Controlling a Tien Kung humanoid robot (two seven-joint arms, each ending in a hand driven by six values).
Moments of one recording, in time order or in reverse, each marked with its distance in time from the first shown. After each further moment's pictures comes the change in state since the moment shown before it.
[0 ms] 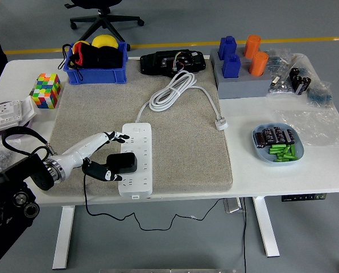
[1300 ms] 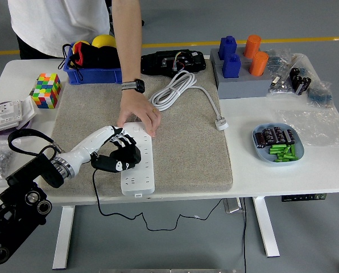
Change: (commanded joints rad) left arm -0.035 -0.034 0.028 0.061 -0.045 0.121 -0.077; right arm 0.009 -0.009 -0.029 0.000 0.009 -0.002 0.000
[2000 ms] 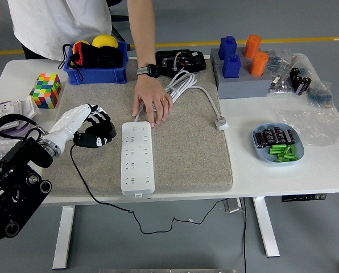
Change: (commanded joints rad) left arm -0.122 -0.047 -0.057 0.273 0.198 0.115 -0.005; right arm -0.008 0.009 0.009 0.000 0.000 0.000 -0.003
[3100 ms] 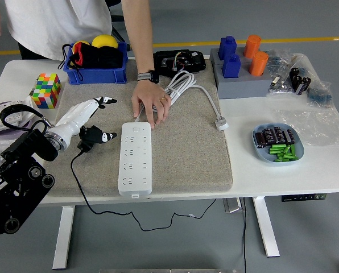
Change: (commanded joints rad) left arm -0.046 0.024 0.052 -0.134 -0.024 -0.091 0.091; right arm -0.002 0.000 0.004 0.000 0.000 0.000 0.001
